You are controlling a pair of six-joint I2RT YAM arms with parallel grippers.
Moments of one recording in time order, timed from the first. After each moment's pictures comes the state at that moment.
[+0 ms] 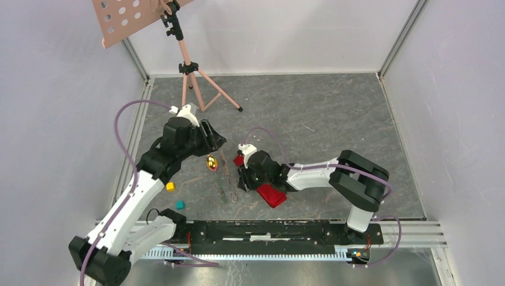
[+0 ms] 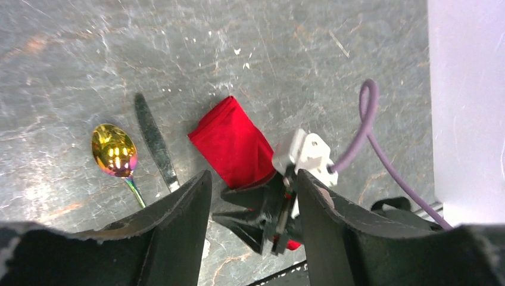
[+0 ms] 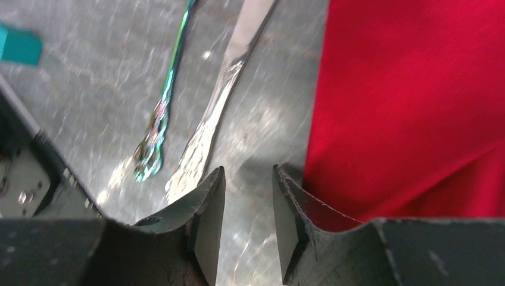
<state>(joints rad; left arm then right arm) -0.42 0.95 0.90 -0.53 0.08 -0.65 1.06 1.75 0.83 0.22 -0.05 0.47</state>
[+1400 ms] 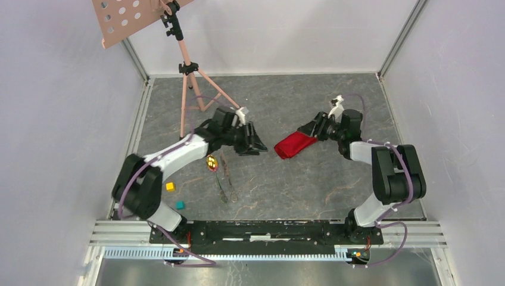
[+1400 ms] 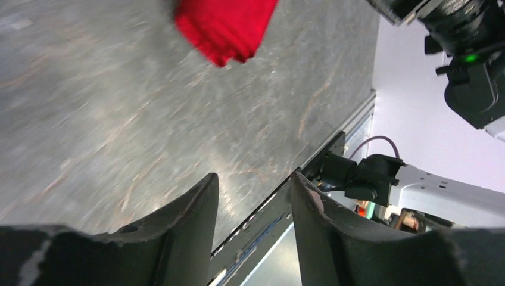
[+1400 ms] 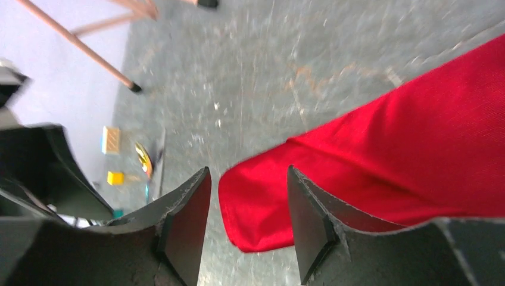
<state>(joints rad) -0.52 1.44 0.93 -0.24 0.51 -0.75 0.12 1.60 0.67 0.43 -0.64 0.53</state>
